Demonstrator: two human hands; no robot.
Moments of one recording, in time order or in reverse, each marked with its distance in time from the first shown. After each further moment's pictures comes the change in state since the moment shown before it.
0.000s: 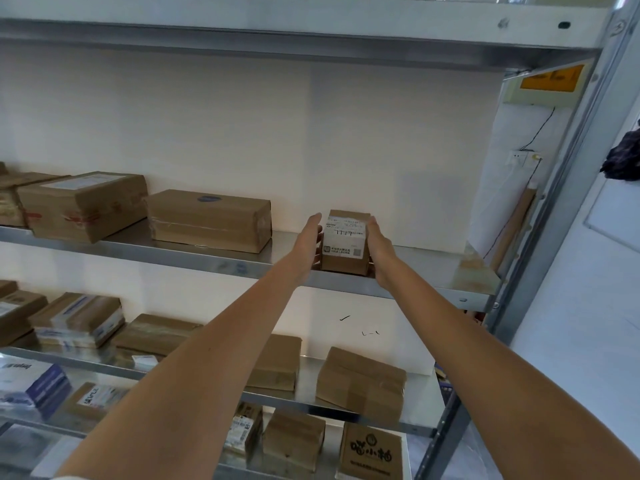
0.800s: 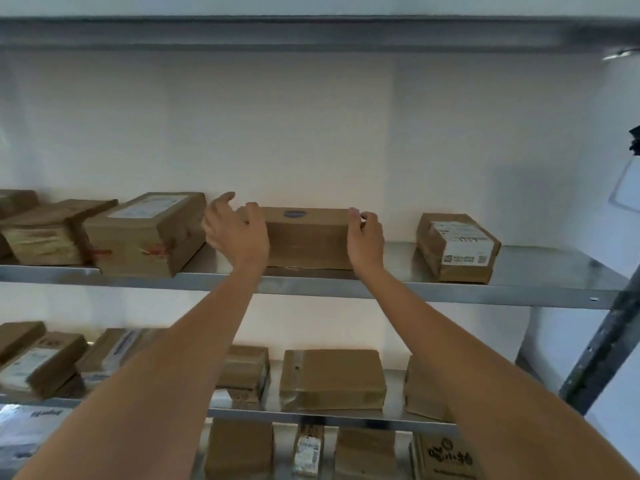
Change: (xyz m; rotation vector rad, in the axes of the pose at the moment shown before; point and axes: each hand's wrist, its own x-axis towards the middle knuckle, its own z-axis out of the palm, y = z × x) left_hand 0.025 0.066 -0.264 0.547 0.929 0.616; right_hand 0.014 -0.002 0.236 -0.226 0.304 -0.425
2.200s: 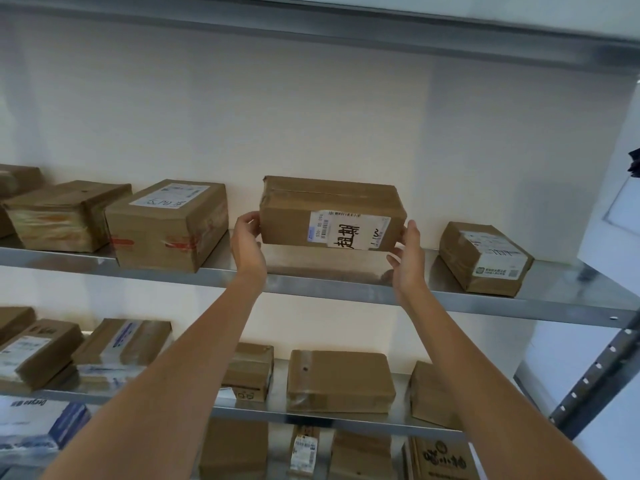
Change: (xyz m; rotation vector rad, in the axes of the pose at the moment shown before) left_hand 0.023 -0.049 -0.013 -0.715 -0.360 -0.540; right_hand 0.002 0.022 -0.002 0.463 0.039 0.214
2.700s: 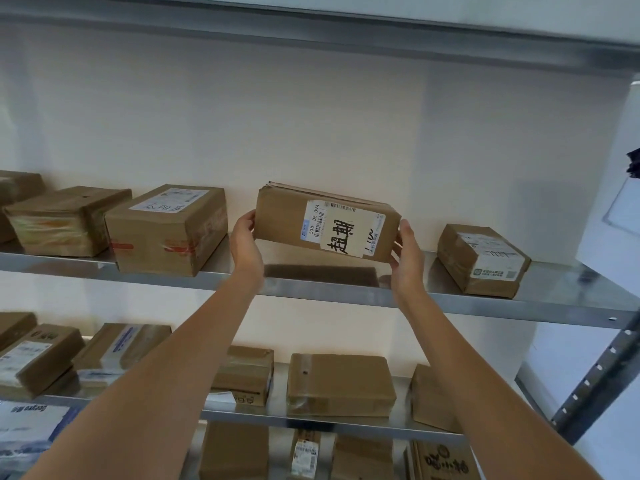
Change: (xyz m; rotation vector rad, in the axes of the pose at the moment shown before) left_hand 0.004 0.004 0.003 0.032 -0.025 -0.017; right_hand -0.001 -0.001 0.000 0.077 0.007 -0.003
